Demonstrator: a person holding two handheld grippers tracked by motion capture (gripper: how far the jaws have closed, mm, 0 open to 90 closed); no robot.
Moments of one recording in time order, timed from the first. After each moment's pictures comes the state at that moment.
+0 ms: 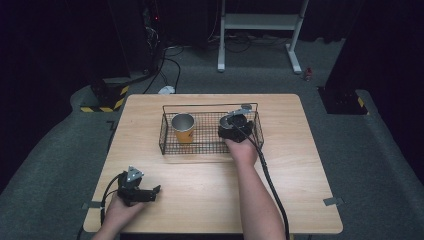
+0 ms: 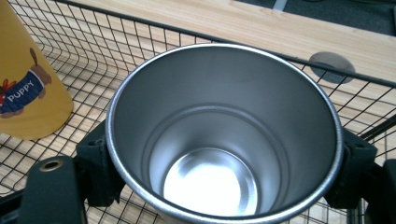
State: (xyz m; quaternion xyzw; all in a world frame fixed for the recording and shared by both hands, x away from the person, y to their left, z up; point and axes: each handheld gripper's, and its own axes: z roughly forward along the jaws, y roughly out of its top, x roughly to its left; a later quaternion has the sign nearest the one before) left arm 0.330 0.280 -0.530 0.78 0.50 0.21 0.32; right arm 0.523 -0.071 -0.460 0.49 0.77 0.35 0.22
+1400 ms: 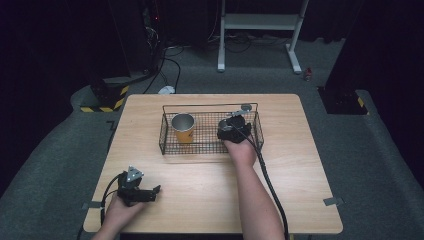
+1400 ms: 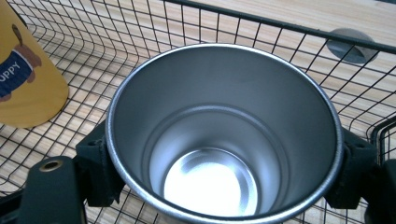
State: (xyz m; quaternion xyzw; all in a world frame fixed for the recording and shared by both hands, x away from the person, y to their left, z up) left arm 0.330 0.280 -0.530 0.78 0.50 0.21 0.32; right arm 0.528 -0.069 -0.470 0.50 0.77 0.33 0.20
